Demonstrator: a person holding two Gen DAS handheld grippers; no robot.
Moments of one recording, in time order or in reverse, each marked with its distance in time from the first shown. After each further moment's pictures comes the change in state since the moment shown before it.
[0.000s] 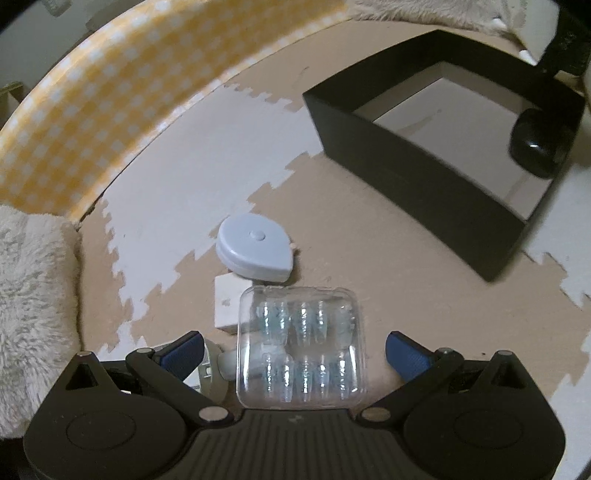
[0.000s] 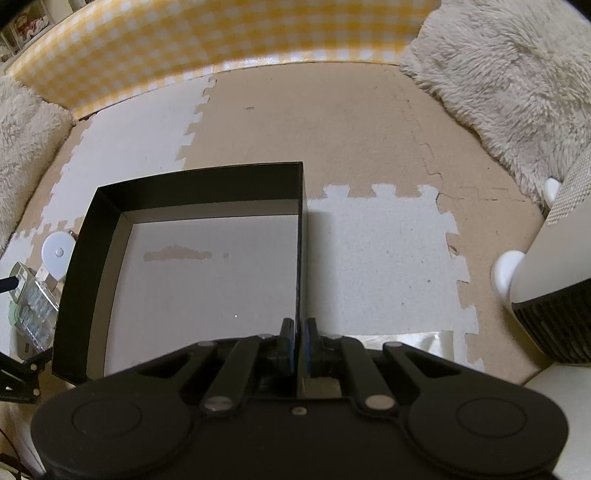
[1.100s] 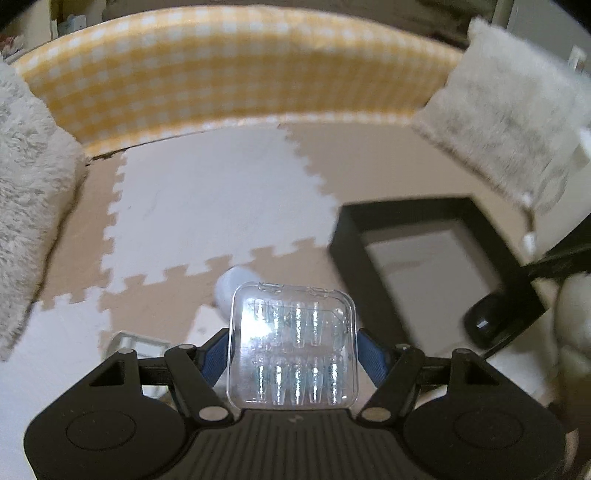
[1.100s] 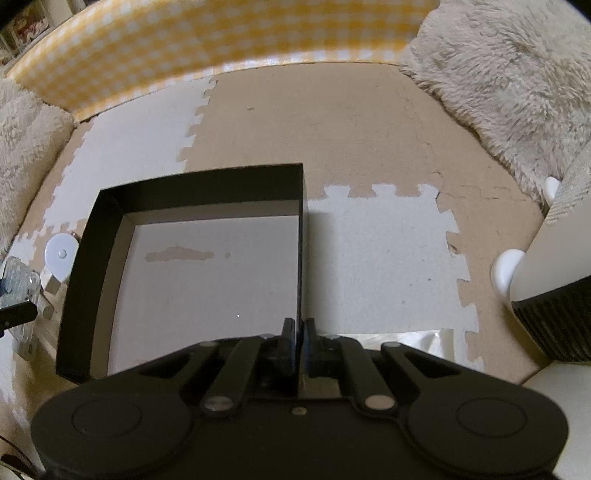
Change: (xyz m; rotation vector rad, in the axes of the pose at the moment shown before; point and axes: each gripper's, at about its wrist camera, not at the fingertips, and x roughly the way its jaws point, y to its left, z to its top) left arm -0.050 0.042 0.018 -0.506 -0.159 -0.236; right arm -0.003 -0.002 0.000 0.013 -0.005 0.010
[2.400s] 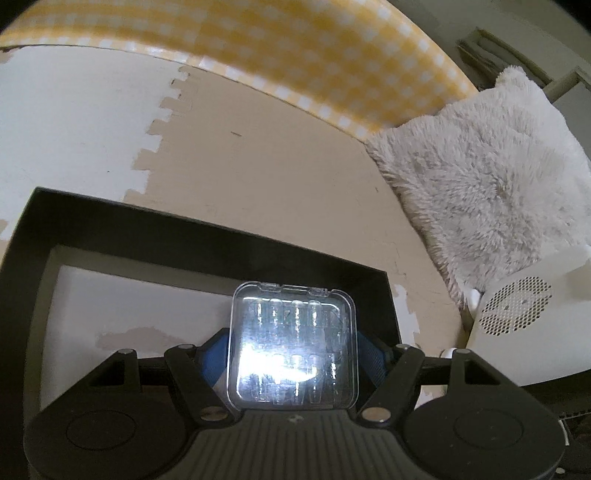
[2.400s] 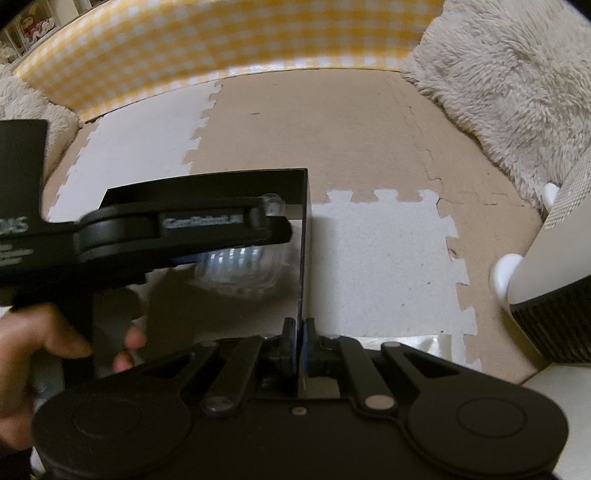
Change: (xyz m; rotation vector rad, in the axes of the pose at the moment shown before) left arm 0.148 -0.117 0.070 -0.375 0.010 -0.266; right arm -0.004 0.003 -0.002 -0.018 -0.011 0.000
